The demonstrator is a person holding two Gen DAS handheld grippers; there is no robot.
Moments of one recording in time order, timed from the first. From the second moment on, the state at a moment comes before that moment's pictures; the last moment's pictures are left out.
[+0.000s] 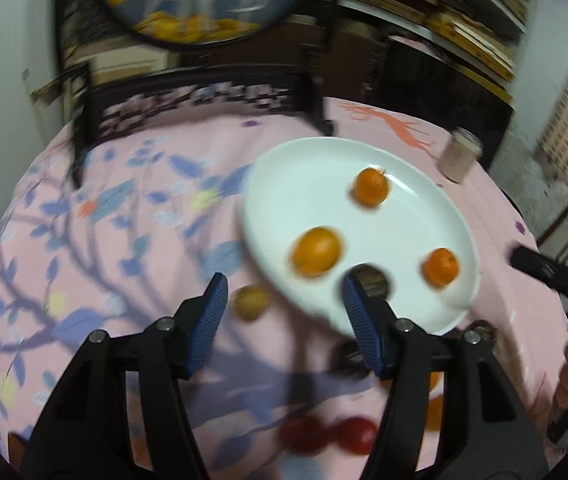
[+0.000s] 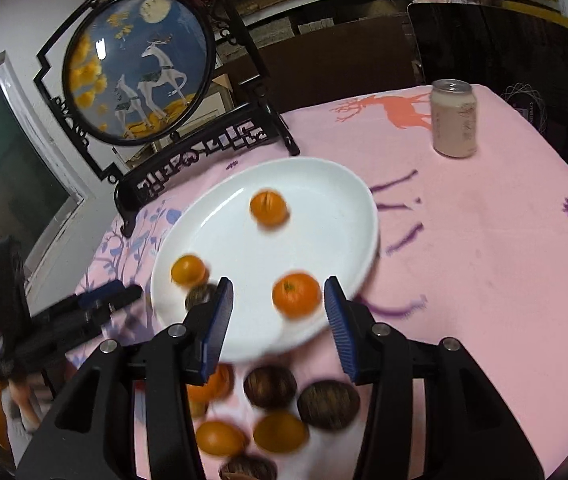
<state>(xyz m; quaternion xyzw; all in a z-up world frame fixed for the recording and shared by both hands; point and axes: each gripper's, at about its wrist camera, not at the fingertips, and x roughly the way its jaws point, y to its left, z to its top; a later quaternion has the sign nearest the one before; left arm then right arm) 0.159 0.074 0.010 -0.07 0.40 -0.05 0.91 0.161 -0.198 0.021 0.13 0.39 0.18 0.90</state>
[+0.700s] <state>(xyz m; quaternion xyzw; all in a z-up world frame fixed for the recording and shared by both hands) 0.162 0.054 -0.025 0.09 0.38 -0.05 0.92 0.118 -0.219 0.000 0.12 0.39 0.16 0.90</state>
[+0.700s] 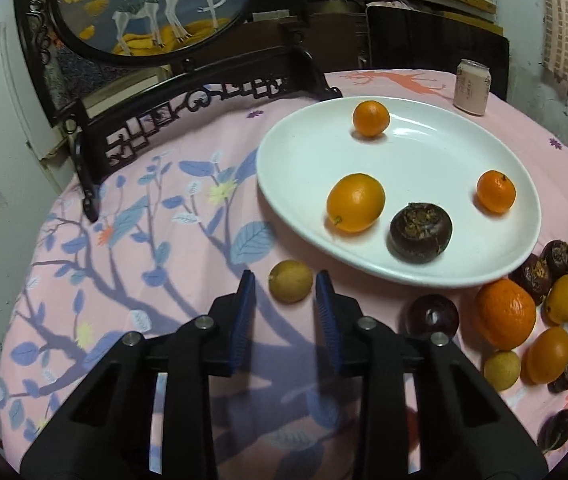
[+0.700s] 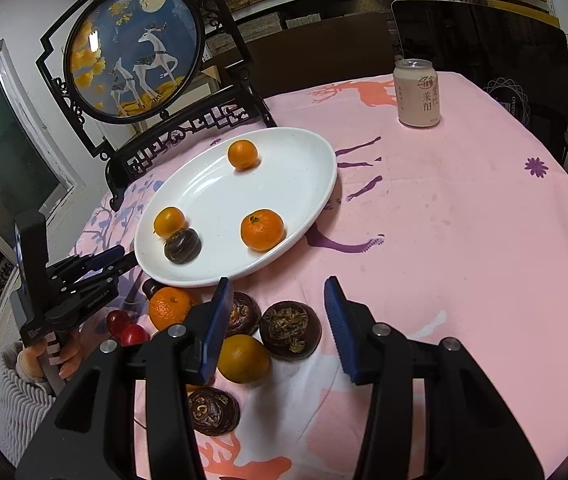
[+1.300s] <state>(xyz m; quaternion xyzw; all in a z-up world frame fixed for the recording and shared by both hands) 0.176 0.047 -0.034 0.09 0.40 -0.08 0.91 0.122 -0.217 -0.006 0.11 0.41 0.15 0.89</state>
